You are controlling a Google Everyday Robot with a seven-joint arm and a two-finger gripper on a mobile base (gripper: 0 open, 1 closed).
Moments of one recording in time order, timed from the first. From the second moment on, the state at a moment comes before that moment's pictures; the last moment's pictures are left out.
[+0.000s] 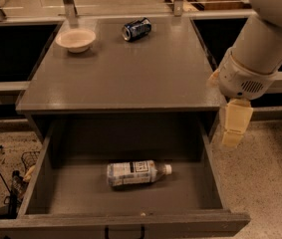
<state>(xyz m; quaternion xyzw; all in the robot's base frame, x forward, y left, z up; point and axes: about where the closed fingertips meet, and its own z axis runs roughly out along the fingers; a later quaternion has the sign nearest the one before) 0.463 -0.177 0.884 -0.66 0.74 0.02 0.09</state>
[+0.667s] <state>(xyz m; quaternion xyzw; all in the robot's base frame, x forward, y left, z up) 0.457 -0.173 0.884 -0.67 0.74 0.03 0.10</state>
